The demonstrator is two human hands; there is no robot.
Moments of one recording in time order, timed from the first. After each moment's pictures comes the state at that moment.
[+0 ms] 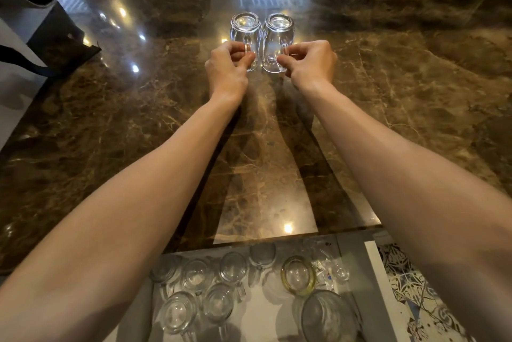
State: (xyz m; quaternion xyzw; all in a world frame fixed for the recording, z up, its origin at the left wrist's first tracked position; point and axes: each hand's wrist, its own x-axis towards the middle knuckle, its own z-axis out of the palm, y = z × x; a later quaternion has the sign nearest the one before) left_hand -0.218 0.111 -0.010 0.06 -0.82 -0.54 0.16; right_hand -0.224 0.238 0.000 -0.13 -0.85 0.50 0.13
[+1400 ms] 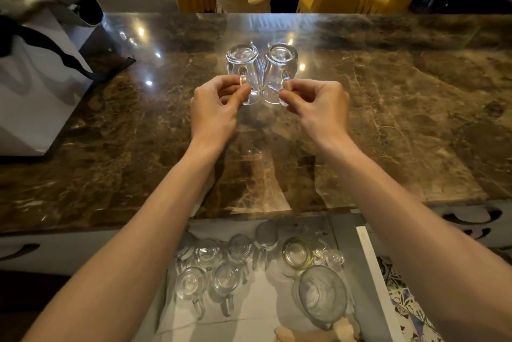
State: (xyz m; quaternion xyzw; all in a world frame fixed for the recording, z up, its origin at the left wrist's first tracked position) left_hand -0.107 0.087 0.023 0.01 -0.79 -0.59 0.17; right_hand -0.110 0.242 0.026 -0.03 -0.82 0.56 0.14
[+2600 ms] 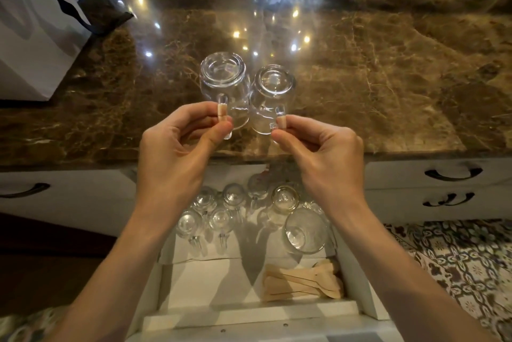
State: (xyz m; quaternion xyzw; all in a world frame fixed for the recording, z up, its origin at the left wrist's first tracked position) left_hand 0.067 0.070 0.037 0.00 -0.77 -0.62 0.16; right_hand 0.054 0.244 0.030 0.02 -0.80 0.59 0.11
